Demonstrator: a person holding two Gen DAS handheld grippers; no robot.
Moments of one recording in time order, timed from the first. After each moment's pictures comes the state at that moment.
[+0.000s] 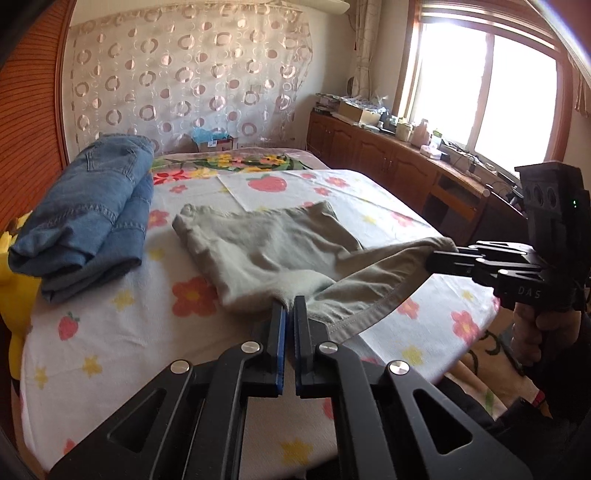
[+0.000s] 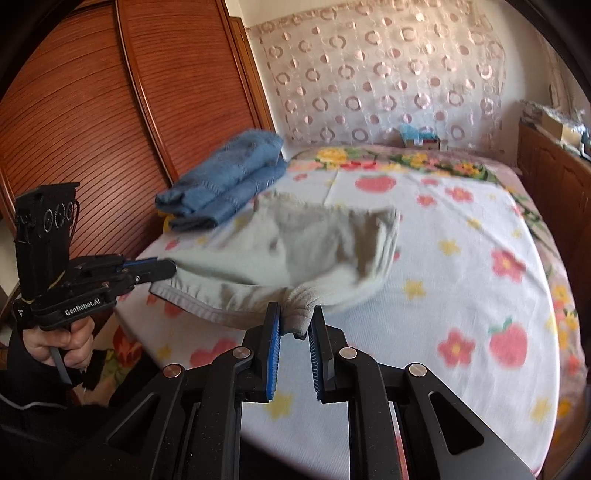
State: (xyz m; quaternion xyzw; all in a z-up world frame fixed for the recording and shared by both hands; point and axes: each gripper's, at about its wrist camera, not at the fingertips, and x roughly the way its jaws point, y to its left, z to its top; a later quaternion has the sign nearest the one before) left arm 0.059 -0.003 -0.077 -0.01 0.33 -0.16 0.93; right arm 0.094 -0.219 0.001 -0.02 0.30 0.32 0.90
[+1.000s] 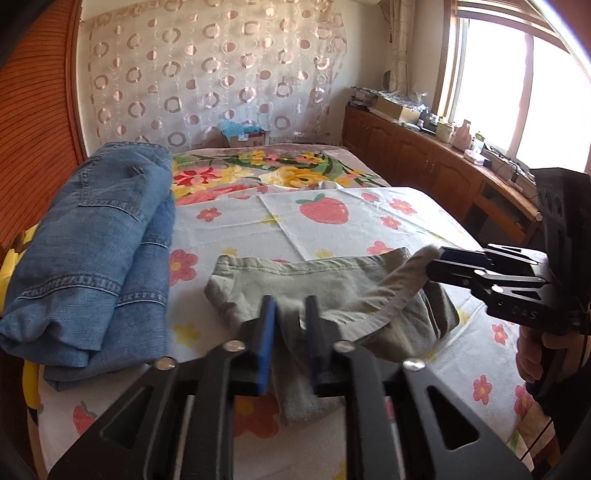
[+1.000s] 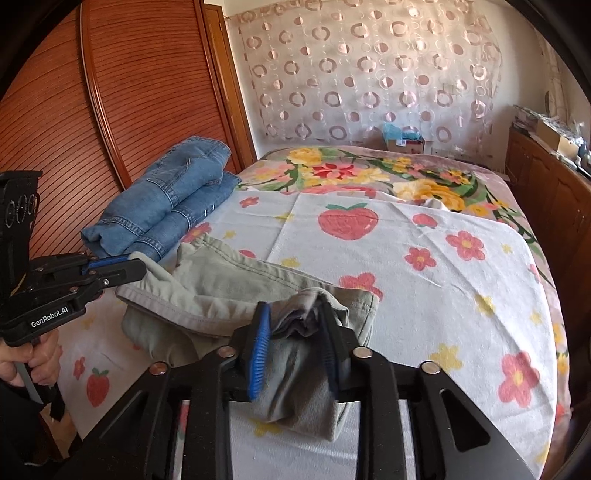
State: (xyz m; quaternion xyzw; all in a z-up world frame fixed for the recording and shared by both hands) left arm 0.174 0.014 -0.077 -0.01 0.35 -0.09 0.93; right arm 0.218 -0.164 -0.004 -0.05 0.32 0.27 0.91
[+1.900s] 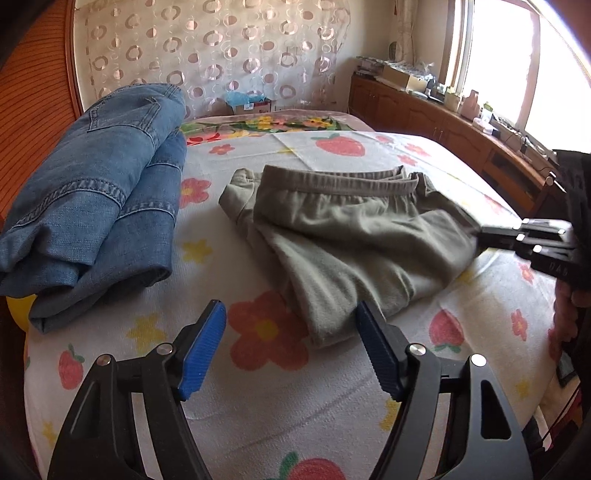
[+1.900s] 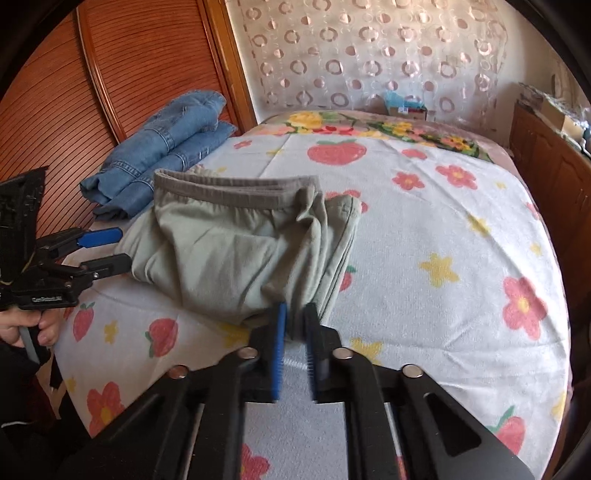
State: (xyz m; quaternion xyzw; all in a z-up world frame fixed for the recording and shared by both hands) left arm 0.149 0.027 -0.132 0.01 0.41 -0.08 0.91; right arm 0.196 -0.204 -0.027 -0.07 0.36 0.26 0.89
